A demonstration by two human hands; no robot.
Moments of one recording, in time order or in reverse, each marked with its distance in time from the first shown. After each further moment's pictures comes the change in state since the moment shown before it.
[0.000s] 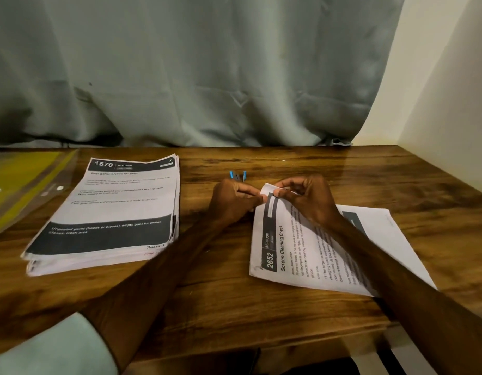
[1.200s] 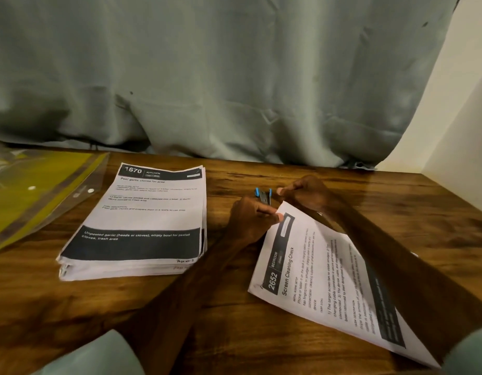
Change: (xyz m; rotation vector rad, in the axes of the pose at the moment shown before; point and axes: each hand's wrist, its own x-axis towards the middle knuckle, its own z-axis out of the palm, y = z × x) left_hand 0.007 -0.024 -0.011 0.122 0.090 0.098; right_hand 0.080 -0.024 0.031 -0.144 -0.207 0.365
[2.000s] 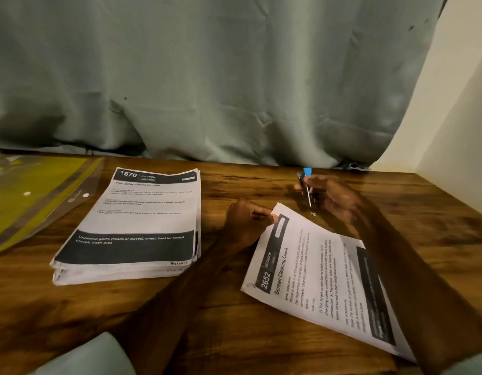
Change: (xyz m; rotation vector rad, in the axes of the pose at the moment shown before) left_hand -0.004 0.005 0.002 -0.008 0.004 0.013; right_hand -0.010 0.027 -0.046 0.622 0.005 0.098
